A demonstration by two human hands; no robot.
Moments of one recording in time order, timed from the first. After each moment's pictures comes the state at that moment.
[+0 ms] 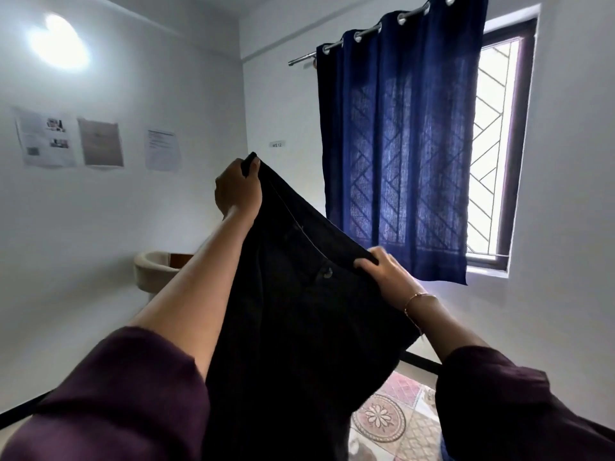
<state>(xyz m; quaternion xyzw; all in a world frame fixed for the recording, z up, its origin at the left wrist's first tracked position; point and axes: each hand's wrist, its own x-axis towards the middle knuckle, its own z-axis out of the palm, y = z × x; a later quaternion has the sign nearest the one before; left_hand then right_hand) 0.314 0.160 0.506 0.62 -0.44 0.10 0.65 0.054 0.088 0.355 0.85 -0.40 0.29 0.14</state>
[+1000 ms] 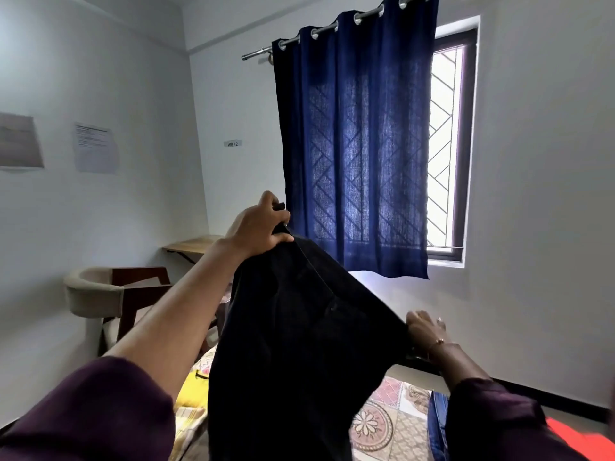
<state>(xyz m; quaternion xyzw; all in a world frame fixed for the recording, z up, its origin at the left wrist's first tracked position) 0.341 0.073 0.461 0.48 -0.81 0.23 0.25 0.008 0.044 0.255 0.70 -0.72 0.02 0.04</state>
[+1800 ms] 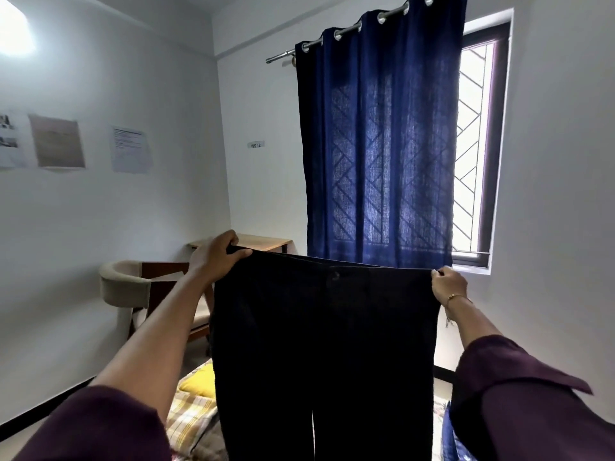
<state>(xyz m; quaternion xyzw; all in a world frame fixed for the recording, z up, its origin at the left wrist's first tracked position) 0.407 0.080 0.413 0.64 -0.65 0.06 0.40 -0.001 0.015 0.336 0.47 -0.67 0.55 -0.16</state>
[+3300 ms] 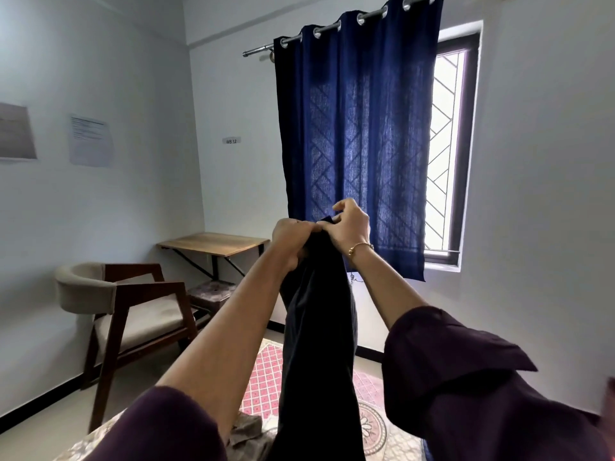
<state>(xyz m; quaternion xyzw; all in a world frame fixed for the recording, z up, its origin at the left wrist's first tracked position) 0.259 0.076 0.445 0.47 -0.50 -0.43 0.58 0.157 0.063 0.442 0.60 -0.54 0.58 -0.09</state>
